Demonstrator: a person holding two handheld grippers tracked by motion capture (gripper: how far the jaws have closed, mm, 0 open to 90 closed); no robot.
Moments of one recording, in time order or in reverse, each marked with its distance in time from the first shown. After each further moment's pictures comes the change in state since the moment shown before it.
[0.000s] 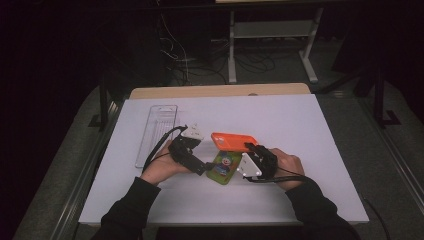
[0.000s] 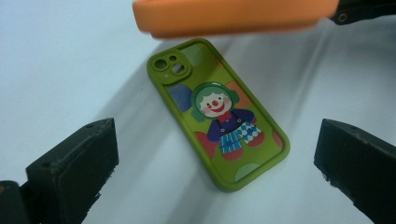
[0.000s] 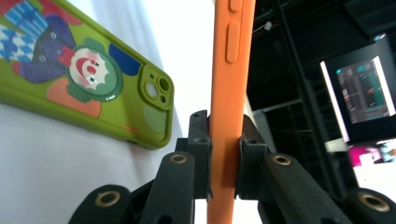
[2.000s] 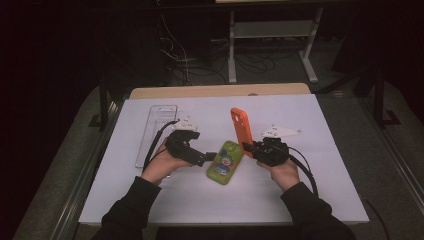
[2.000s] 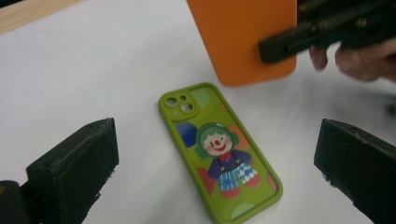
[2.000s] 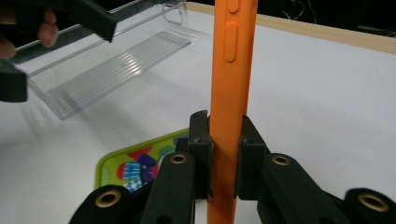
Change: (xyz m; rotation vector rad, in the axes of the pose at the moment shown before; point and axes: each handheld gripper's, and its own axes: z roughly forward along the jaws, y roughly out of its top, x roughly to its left) left arm 0.007 0.005 -0.013 -0.169 0.003 -0.138; right arm -0.041 -0.026 0.008 -0.128 0.429 1.031
